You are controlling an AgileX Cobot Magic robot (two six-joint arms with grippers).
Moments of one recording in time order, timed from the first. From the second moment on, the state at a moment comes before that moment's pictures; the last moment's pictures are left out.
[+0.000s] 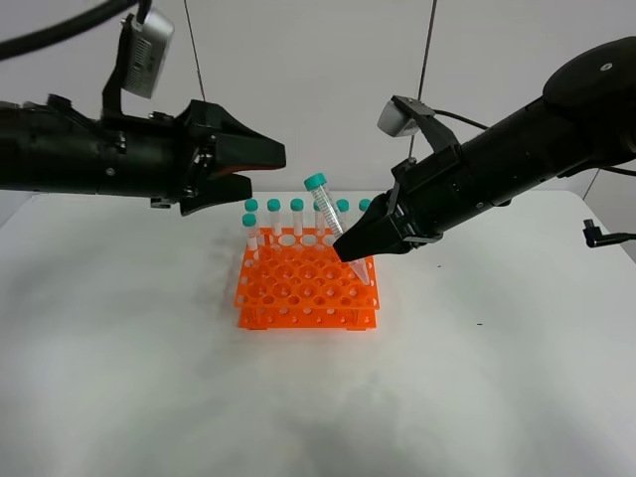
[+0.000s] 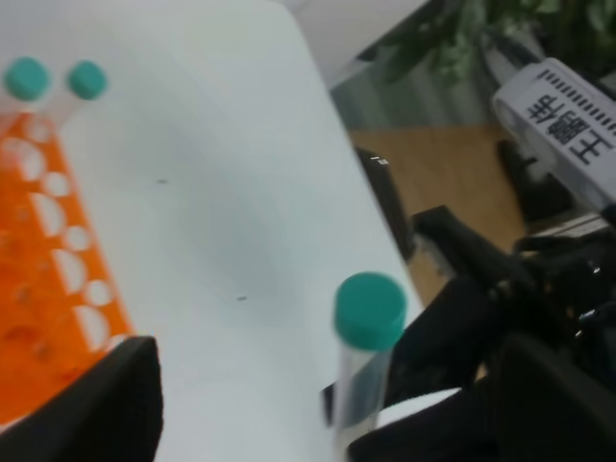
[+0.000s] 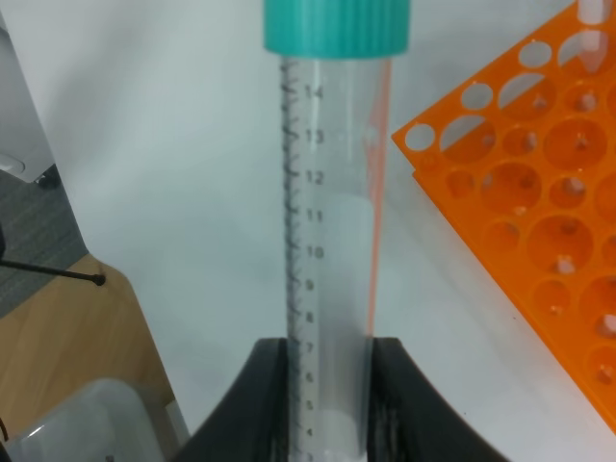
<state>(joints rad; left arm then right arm) -0.33 1.43 -0.90 -1.48 0.58 0.95 0.36 1.57 -1.11 0.93 0.87 -0.95</state>
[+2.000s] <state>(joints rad) -0.41 1.61 -0.99 -1.73 0.63 1.17 0.36 1.57 -1.11 0.93 0.83 -0.95</state>
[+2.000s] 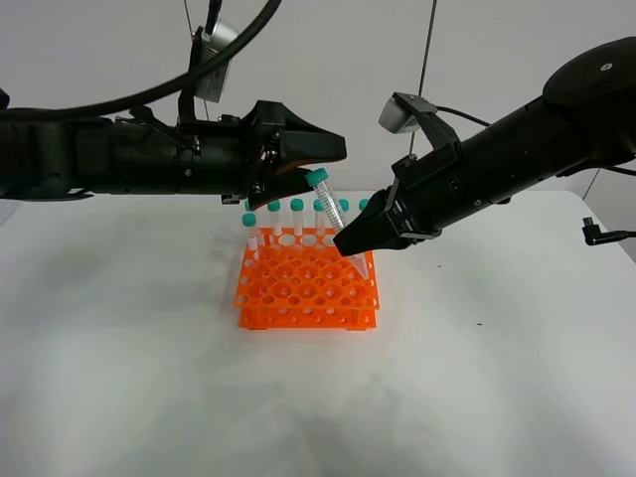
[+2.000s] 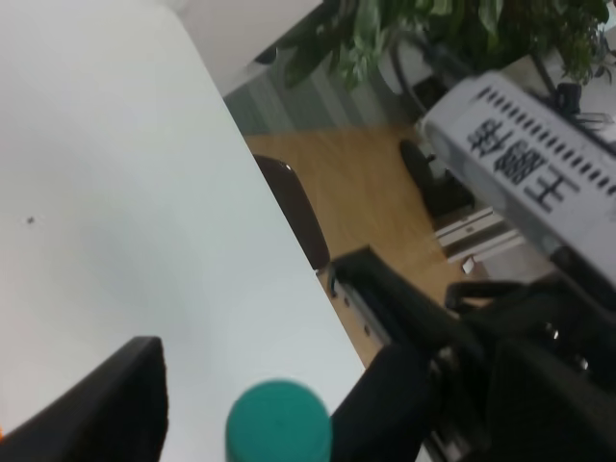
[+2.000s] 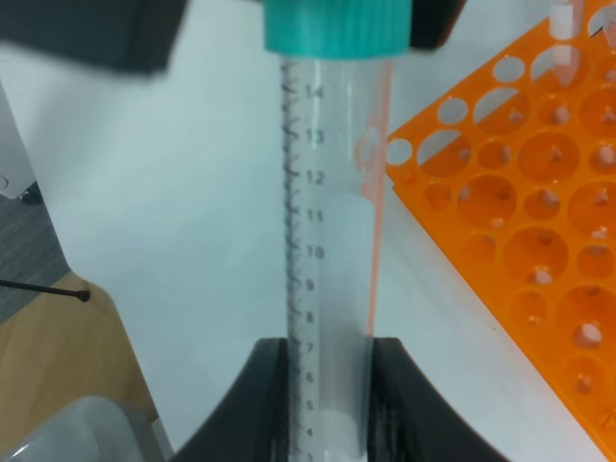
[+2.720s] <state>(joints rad) -0.41 1.68 -1.02 -1.73 0.66 1.17 0.36 1.57 -1.11 0.93 0.83 -0.94</state>
